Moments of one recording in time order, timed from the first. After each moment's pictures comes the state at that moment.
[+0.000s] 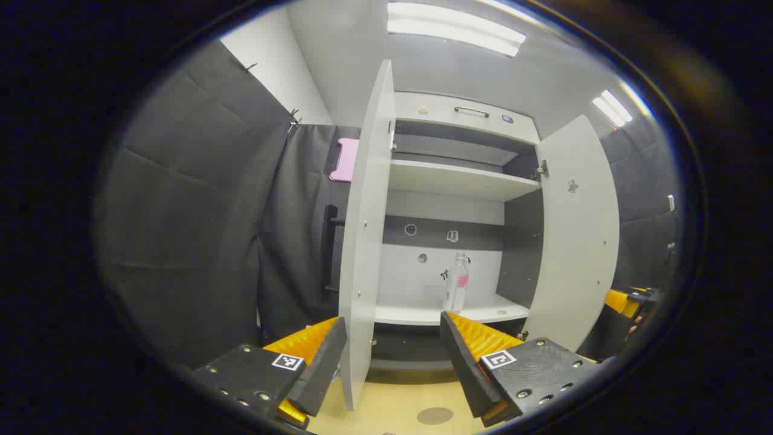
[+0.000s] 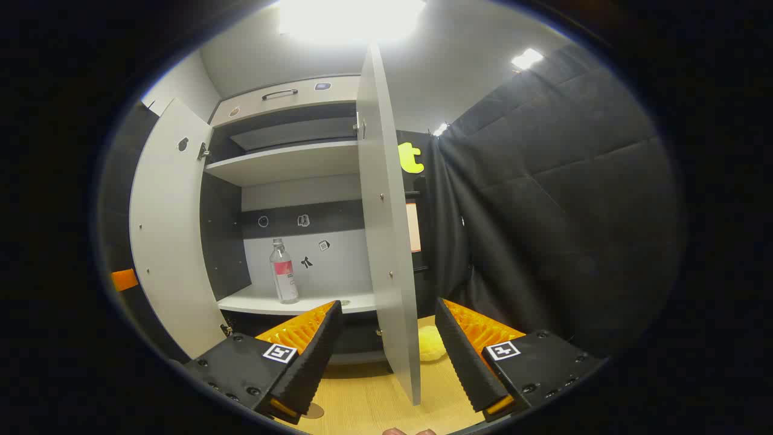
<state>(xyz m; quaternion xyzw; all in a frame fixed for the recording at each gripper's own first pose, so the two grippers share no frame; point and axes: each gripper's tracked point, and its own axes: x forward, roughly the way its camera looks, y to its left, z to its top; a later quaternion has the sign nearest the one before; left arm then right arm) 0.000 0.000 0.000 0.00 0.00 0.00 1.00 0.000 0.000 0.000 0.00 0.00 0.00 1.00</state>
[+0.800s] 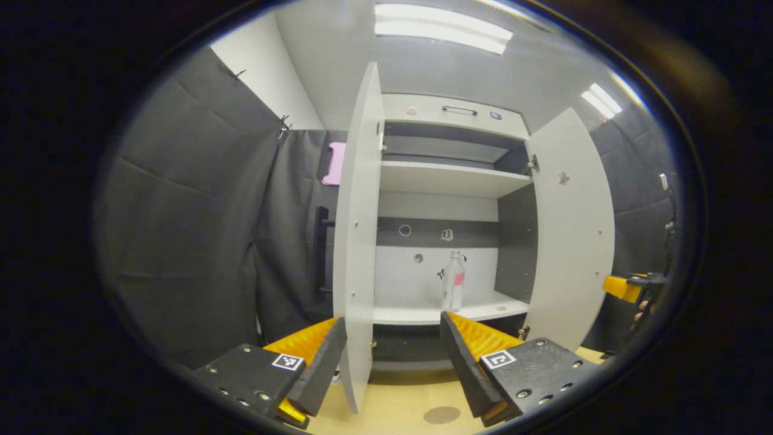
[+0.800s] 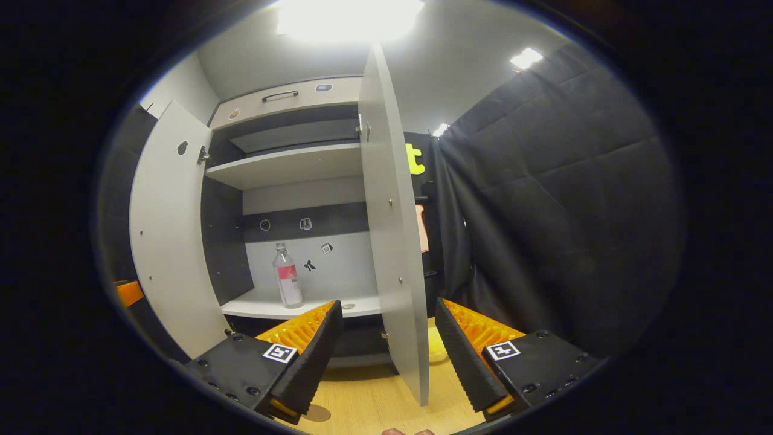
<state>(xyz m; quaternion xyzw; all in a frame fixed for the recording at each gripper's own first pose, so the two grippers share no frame) 0.002 -0.011 -0.005 0.02 -0.01 -0.01 1.00 0.004 0.010 0.011 0.01 0.00 0.00 1.00</state>
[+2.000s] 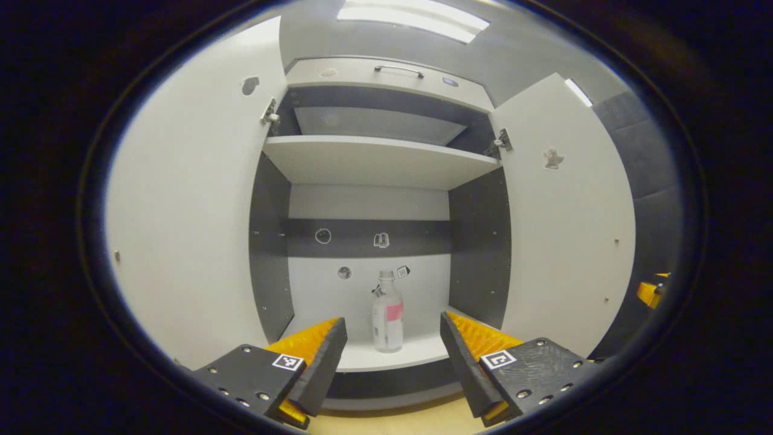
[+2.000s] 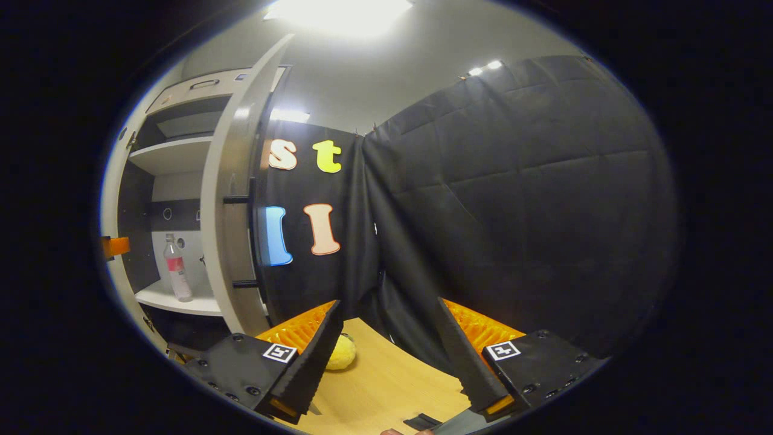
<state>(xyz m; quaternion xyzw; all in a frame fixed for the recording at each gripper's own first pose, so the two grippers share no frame) 0.218 -0.171 0.004 0.03 0.01 -0.15 0.99 0.023 -0.177 0.021 -0.02 0.00 -0.20 0.98</state>
